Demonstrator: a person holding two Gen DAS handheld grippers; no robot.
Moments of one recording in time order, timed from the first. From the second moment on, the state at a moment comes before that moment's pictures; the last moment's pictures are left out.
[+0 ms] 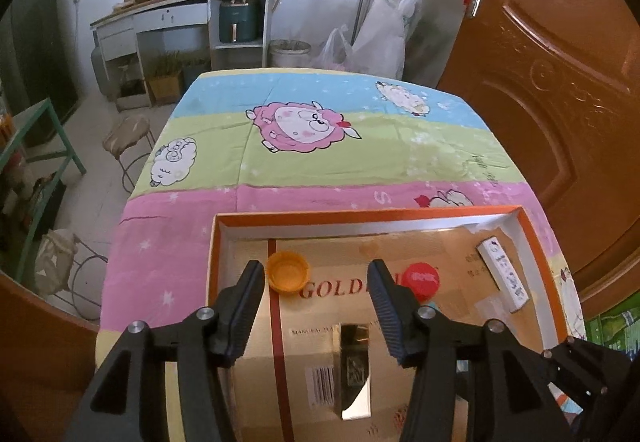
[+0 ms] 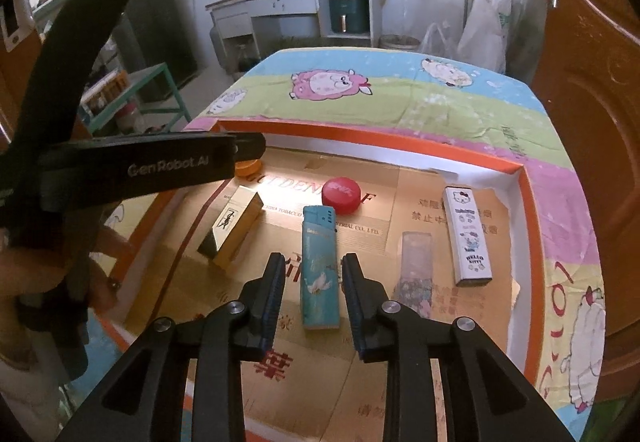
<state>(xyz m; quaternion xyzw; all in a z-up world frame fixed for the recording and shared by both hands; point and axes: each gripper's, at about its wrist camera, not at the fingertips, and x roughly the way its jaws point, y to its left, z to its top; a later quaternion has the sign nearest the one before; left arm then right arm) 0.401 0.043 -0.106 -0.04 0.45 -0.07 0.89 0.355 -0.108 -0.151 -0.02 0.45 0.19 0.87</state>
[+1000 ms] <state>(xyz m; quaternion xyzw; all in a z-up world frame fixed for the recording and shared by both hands) 0.316 0.025 -0.060 -0.05 0.42 -0.08 0.90 0.277 -0.136 -0.103 0.00 0.42 0.17 0.89</state>
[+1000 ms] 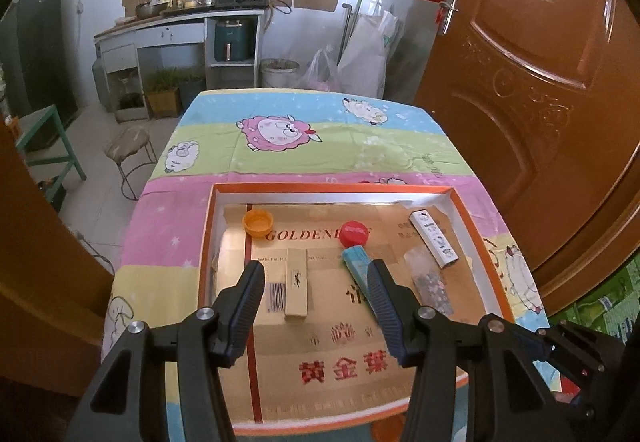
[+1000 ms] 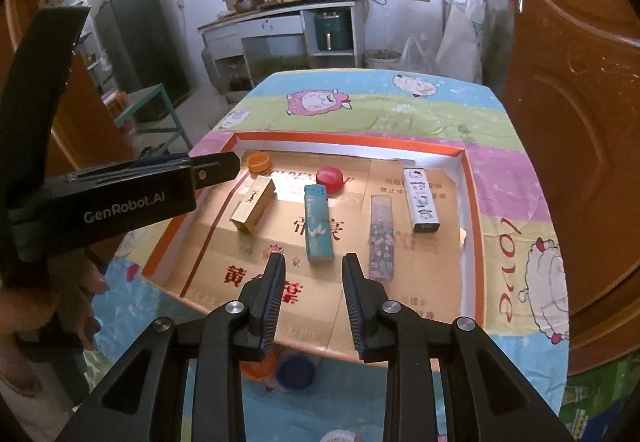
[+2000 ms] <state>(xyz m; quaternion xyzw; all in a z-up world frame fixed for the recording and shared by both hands) 0.224 0.017 -0.027 -0.04 0.39 -0.09 0.92 0.192 -0.166 -0.074 0.00 0.39 0.14 0.91</state>
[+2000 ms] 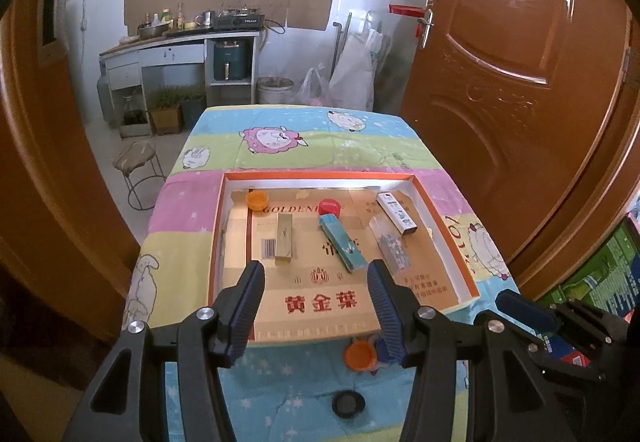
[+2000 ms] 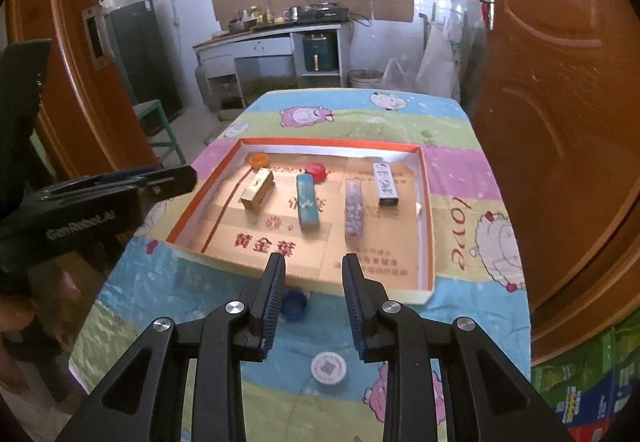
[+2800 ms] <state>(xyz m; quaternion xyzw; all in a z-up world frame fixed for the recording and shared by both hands) 0.167 0.004 -0.082 -0.04 0.40 -0.13 0.90 0.151 -0.184 -0.127 0.01 0.43 0.13 0.89</state>
